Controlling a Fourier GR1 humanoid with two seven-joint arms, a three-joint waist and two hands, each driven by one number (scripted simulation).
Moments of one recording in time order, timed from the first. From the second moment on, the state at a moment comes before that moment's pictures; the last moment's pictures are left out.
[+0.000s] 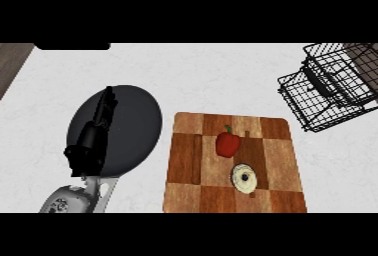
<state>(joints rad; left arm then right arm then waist) -0.14 0.20 -0.24 -1.57 0.00 0.35 0.05 0.72 -0.74 -0.16 -2.48 0.06 0.05 0.20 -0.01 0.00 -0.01</state>
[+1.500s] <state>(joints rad) -0.21 0.17 -0.22 -1.51 -0.02 0.31 0.06 -0.14 -0.91 0.54 -2.43 0.13 0.04 1.17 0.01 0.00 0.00</state>
